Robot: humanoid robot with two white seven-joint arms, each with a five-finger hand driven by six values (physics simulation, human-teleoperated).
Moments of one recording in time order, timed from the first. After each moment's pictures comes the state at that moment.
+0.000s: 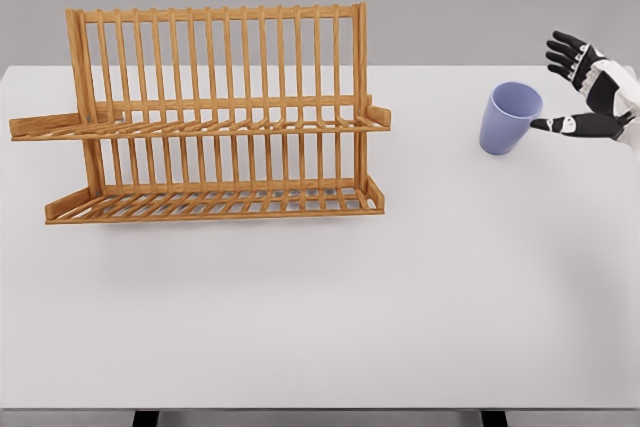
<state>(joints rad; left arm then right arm) 0.02 0.00 0.02 -0.04 -2.27 0.06 -0.34 -0.48 -0.57 0.12 -0.96 -0.47 -0.32 0.61</state>
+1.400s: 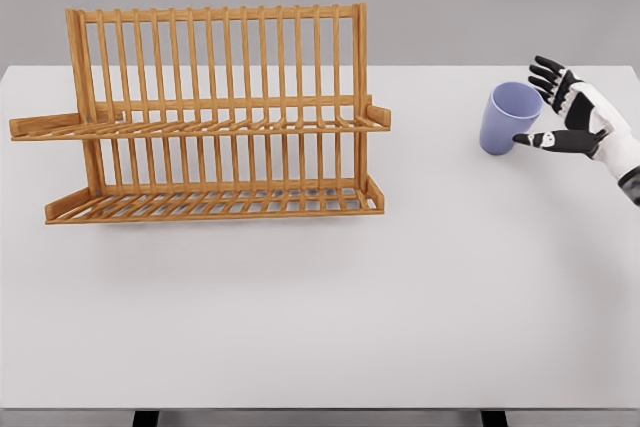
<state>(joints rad) 0.02 0.00 0.02 -0.04 -2.27 0.06 -0.34 -0.51 -0.49 0.13 -0.82 -0.45 -0.31 0.61</state>
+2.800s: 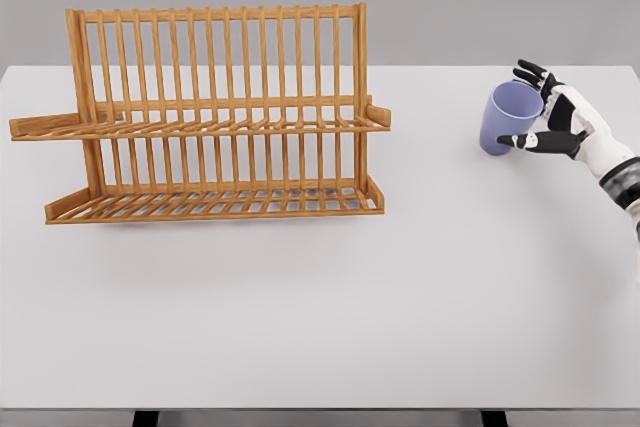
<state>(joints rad) 0.02 0.00 0.02 -0.04 -2.27 0.06 -0.34 -0.53 -0.45 0.13 -0.78 -0.42 -0.30 0.61</state>
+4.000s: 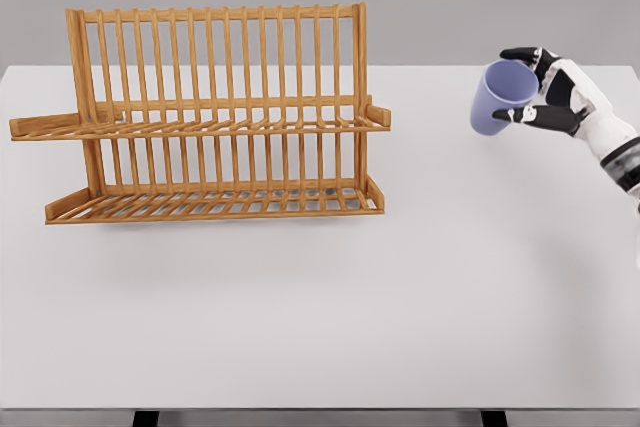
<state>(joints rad) 0.02 0.00 0.02 -0.04 -2.27 0.06 -0.34 -0.53 -0.46 0.12 -0.92 -0.40 -0.31 0.61</state>
